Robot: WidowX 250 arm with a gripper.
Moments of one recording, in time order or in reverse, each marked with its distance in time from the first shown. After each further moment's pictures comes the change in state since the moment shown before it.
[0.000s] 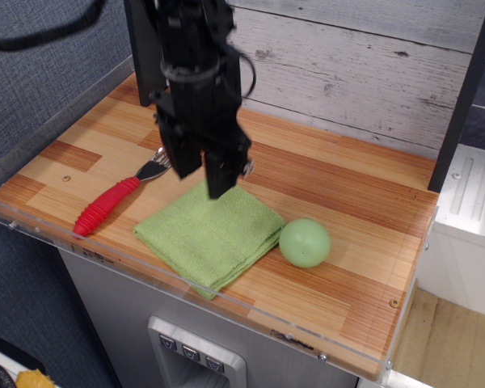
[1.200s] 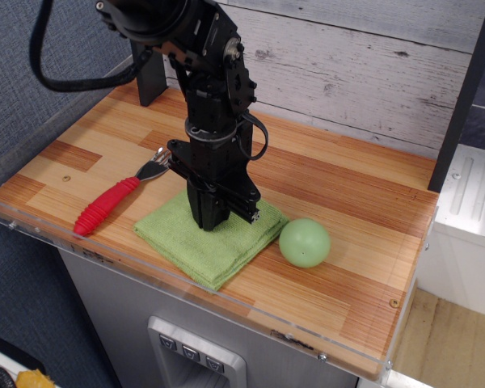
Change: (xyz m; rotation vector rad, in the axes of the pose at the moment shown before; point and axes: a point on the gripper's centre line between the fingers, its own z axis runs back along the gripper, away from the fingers) arm 0.002 0.000 -0.050 0.044 0.057 0.007
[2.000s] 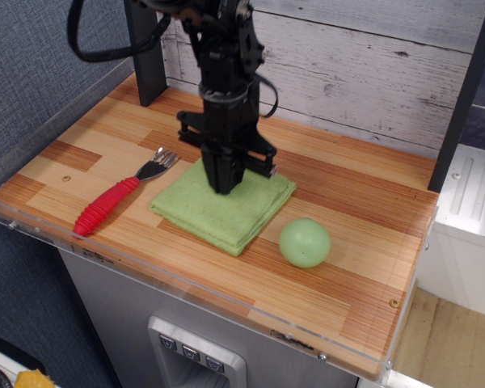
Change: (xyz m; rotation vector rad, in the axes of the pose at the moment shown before) arm 0.038 0.015 0.008 -0.029 -0.023 0.151
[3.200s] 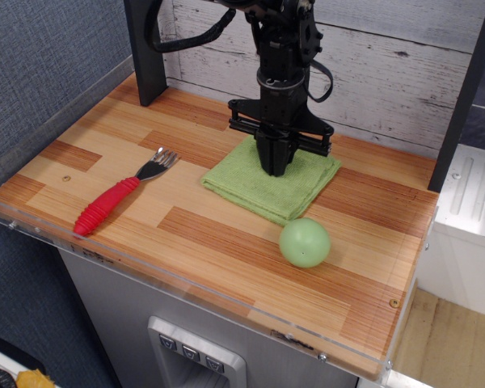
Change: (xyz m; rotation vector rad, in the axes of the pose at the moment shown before) arm 0.050 -0.027 -0.006 0.001 -0.073 0.125
